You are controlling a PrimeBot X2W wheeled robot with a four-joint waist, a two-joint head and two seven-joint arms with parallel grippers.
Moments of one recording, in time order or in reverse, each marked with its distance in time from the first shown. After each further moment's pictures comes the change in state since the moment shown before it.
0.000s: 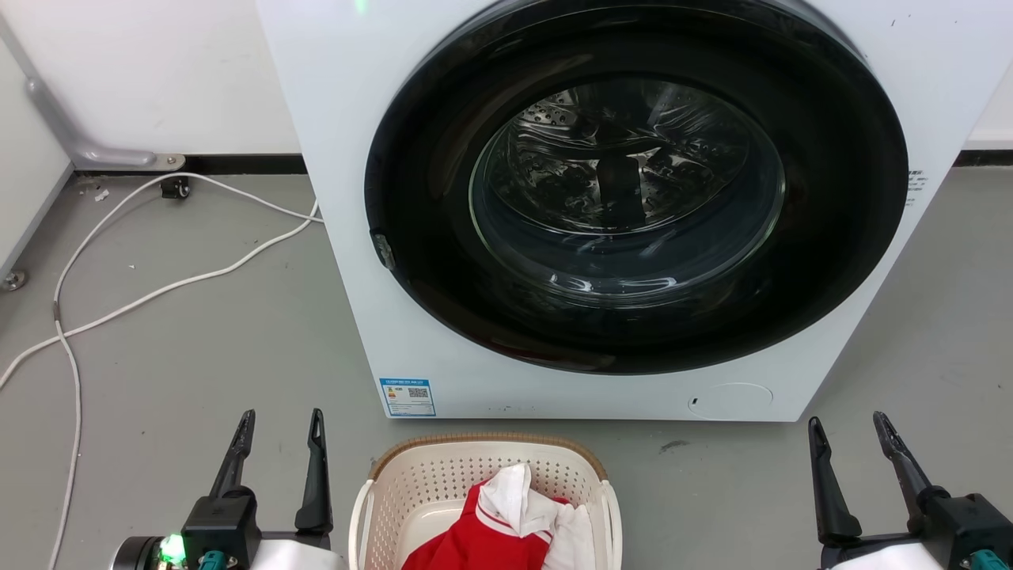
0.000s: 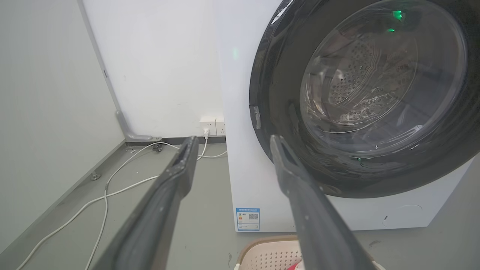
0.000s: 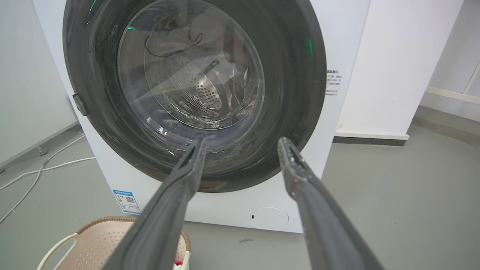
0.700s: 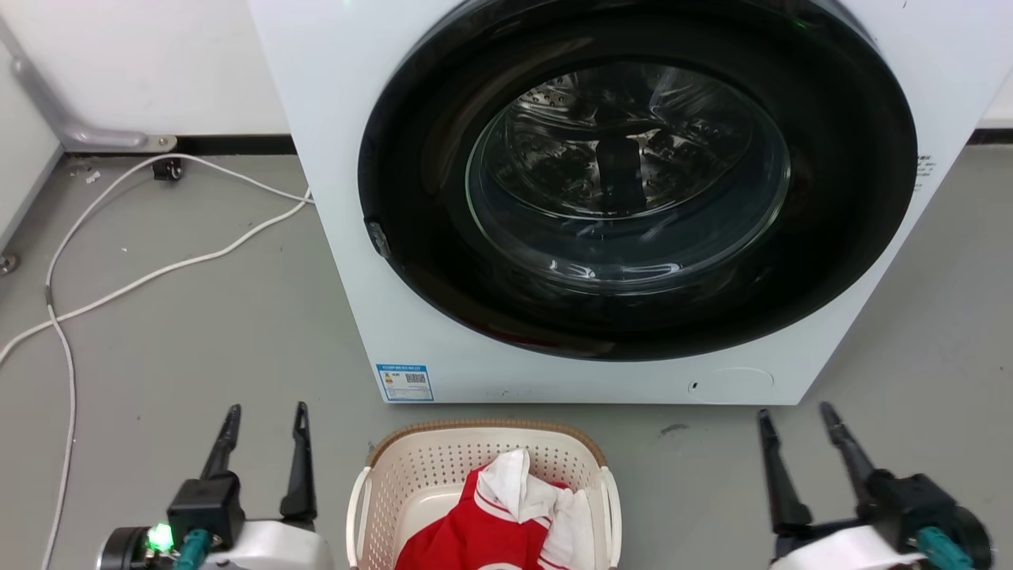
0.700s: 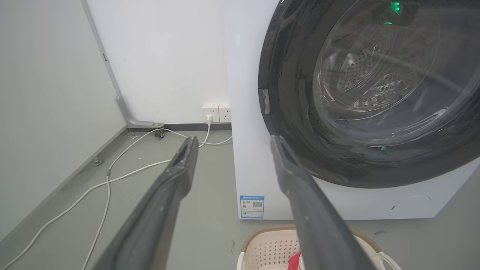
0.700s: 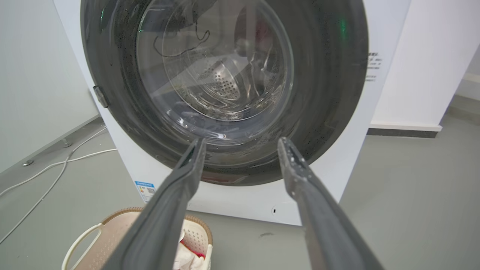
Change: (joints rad) left arm -0.051 0.007 0.034 0.081 -0.008 -0.013 0.000; right arm -0.048 0.000 0.081 0.052 0.032 0.000 0.000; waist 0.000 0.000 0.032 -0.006
